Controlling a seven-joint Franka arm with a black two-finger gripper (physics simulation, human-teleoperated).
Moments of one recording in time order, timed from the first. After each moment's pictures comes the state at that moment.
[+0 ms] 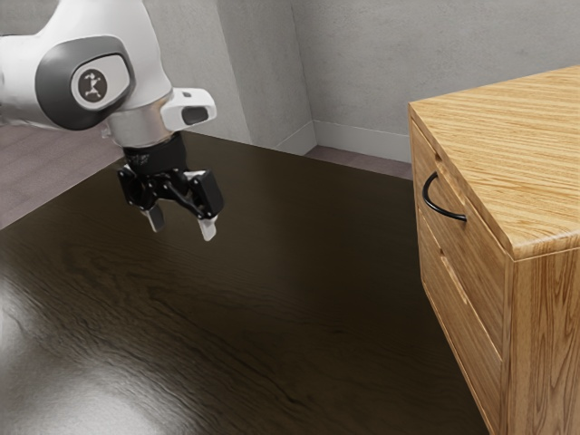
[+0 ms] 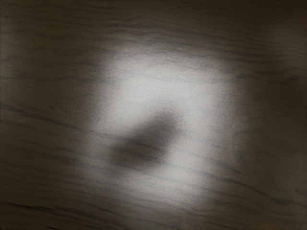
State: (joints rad) arm 0.02 -0.05 0.12 -1.59 0.01 1.52 -0.09
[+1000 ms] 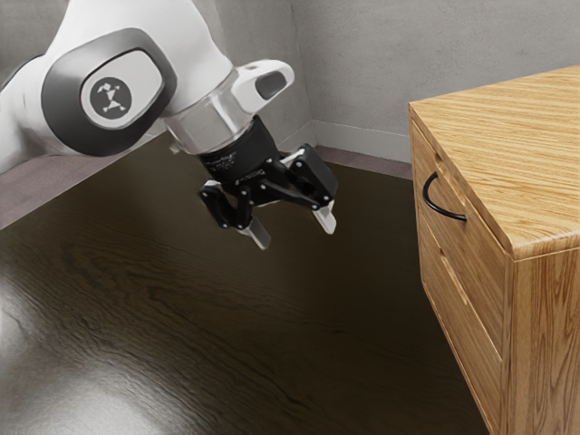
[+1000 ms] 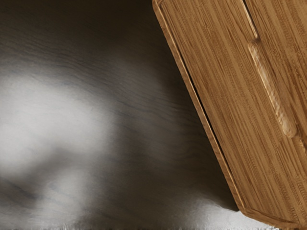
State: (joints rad) arm -0.04 -0.17 -0.10 -1.69 -0.25 1.77 -0.49
